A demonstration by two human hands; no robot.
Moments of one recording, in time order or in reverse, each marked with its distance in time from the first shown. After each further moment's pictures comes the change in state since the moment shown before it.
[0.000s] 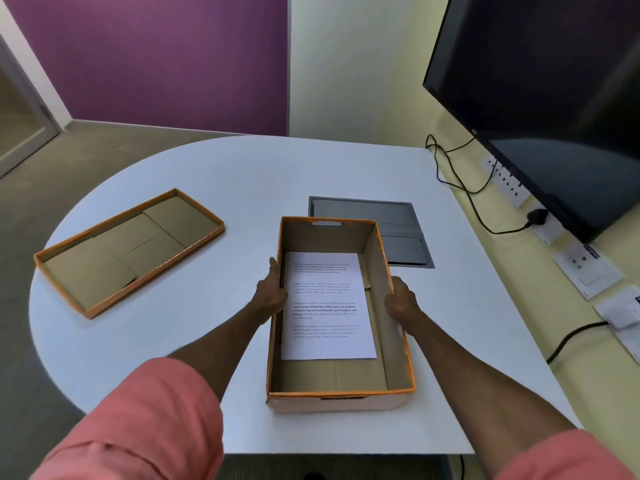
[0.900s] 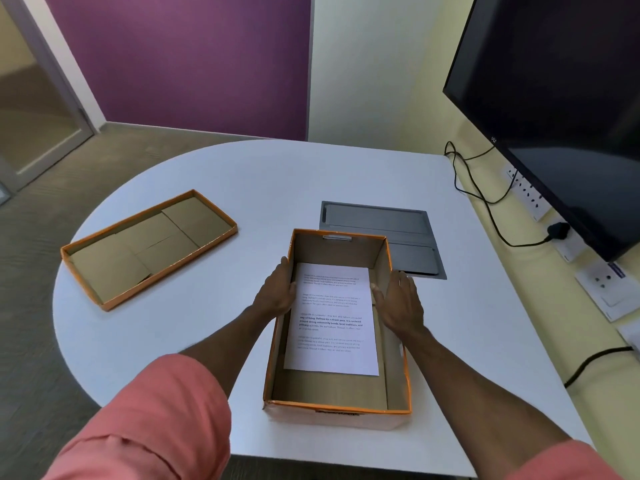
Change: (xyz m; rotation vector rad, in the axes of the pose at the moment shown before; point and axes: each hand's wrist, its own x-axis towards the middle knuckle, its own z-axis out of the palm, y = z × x) left_hand 0.009 -0.003 0.001 0.244 0.065 0.159; right_hand -0.009 -0.016 0.003 -0.278 0.133 -0.241
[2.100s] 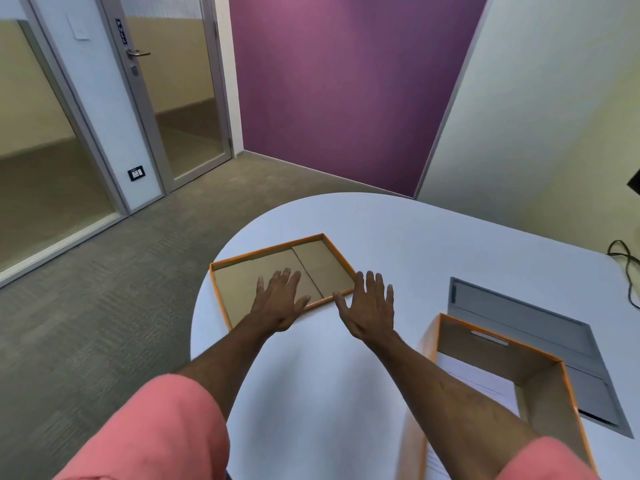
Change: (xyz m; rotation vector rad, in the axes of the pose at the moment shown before) left_hand 0.012 -0.200 -0.205 0.381 0.283 -0.161; right_hand 0.029 -0.338 0.123 -0.181 -0.024 -0.550
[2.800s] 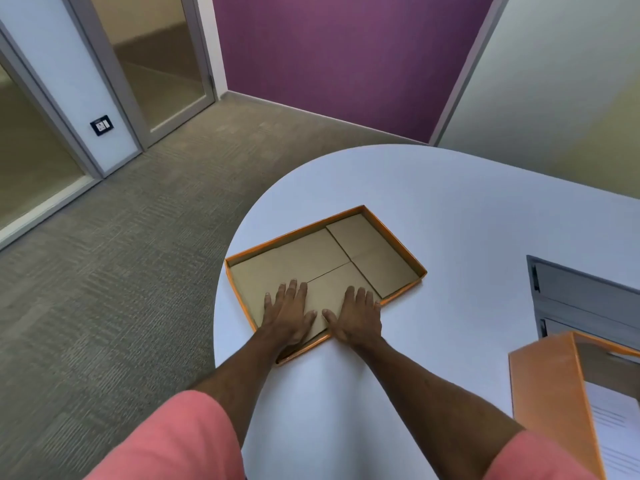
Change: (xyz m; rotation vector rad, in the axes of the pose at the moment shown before) left_hand 0.124 -0.161 0.104 -0.005 -0.283 -0.047; right_hand 0.109 -0.099 0.188 -0.032 -0.349 0.115
